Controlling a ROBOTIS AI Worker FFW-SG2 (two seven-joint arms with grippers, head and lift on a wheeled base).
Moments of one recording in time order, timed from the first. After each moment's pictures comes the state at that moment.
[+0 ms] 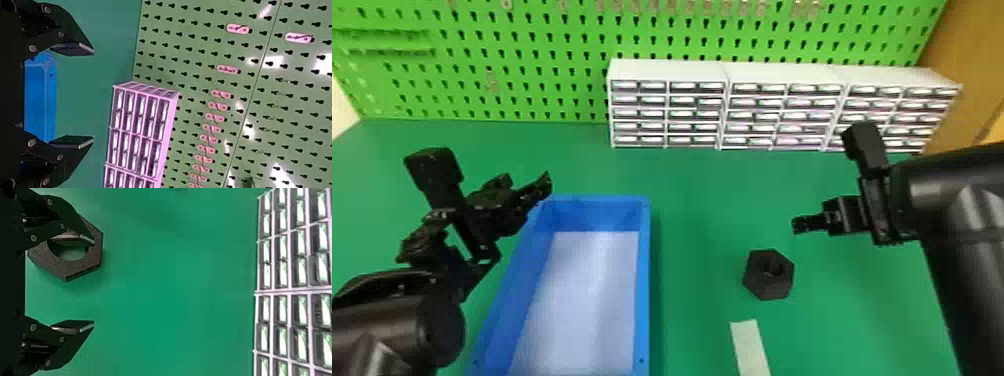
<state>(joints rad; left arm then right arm) -0.08 0.02 0.15 -1.76 0.19 0.44 -0.30 -0.47 -0.23 0.07 -1.74 0.23 1.57 0.65</state>
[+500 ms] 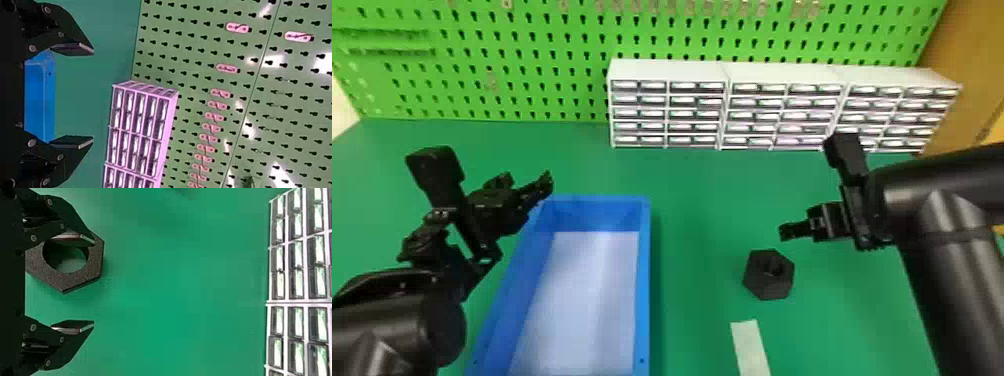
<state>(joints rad) -0.08 0.02 0.15 -1.76 0.20 0.44 -0.30 -0.47 -0.19 0.09 -1.68 0.25 1.54 0.65</state>
